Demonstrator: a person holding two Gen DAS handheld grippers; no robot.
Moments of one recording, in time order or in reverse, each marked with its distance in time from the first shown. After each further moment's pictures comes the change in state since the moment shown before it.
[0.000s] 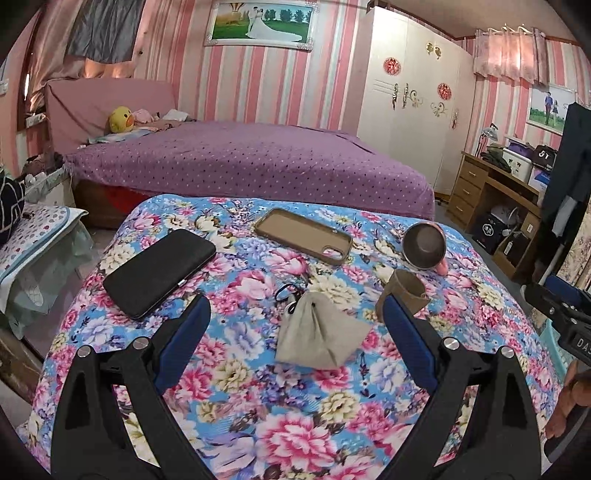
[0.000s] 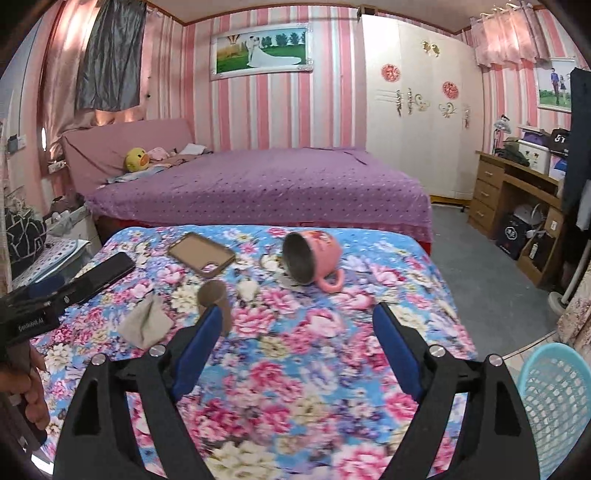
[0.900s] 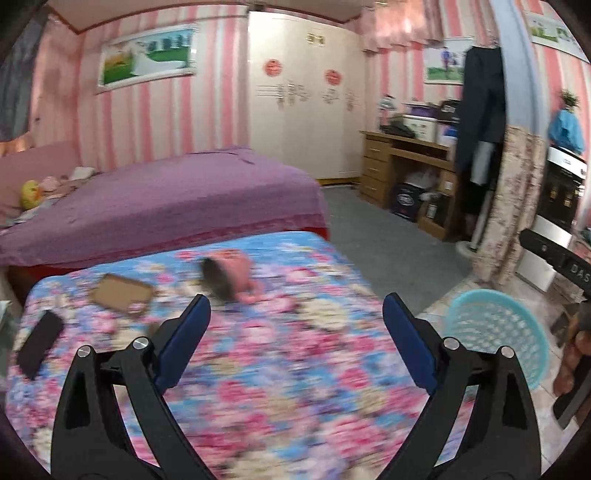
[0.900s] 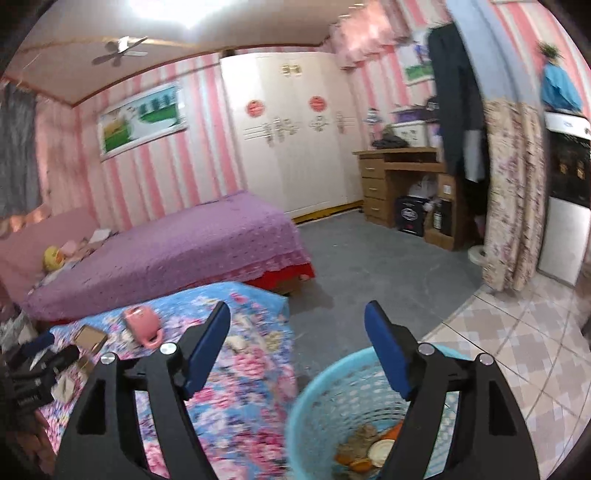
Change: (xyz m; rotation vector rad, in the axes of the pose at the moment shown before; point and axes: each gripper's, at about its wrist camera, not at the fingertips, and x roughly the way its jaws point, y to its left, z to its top) left arm -0.029 -0.240 0.013 0.270 -0.053 -0.242; right arm -0.113 -0.228 -0.003 0.277 -0.157 -0.286
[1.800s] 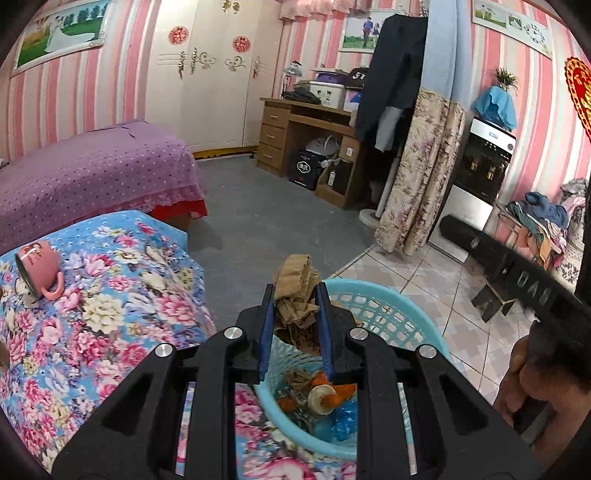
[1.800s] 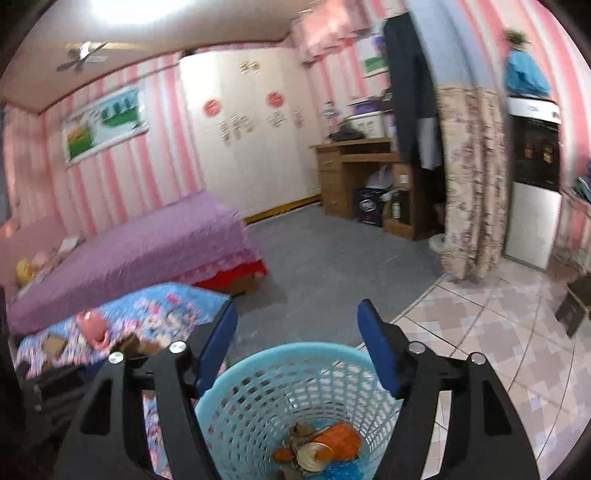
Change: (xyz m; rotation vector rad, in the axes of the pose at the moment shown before) left arm 0.065 -0.220 -0.002 0.066 0.140 -0.398; right arm -0.021 -0.140 0.008 0.169 -0.016 -0.191
